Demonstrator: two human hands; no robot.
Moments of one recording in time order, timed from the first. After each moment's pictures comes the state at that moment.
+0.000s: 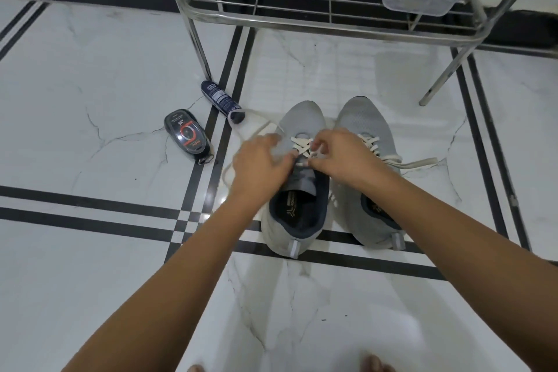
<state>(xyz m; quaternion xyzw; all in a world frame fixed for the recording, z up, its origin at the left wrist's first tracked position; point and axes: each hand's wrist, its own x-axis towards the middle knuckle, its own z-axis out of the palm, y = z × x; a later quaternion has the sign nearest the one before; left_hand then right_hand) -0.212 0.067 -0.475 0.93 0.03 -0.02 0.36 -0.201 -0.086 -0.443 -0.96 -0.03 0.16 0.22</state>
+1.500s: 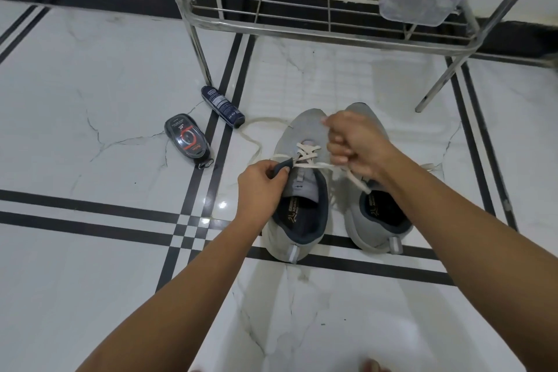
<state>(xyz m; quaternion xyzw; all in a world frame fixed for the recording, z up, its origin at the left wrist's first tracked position) -0.234 0.062 -0.485 0.84 0.13 -0.05 0.52 -0.179 -0.097 -0.433 -0.63 0.15 0.22 0.73</state>
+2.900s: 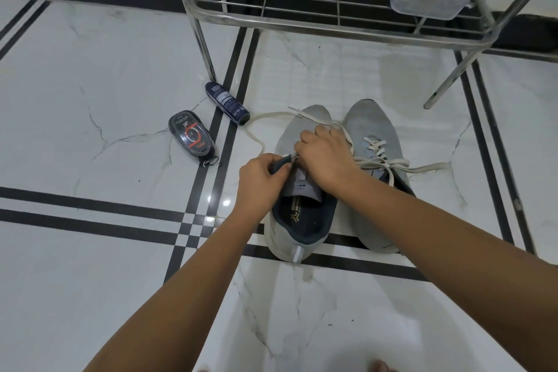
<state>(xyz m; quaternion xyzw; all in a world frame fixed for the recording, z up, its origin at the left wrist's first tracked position) -0.222 0.076 -0.496 0.85 0.09 -0.06 0.51 -0.185 -0.050 -0.474 -0.98 -0.20 0.05 -0.06</state>
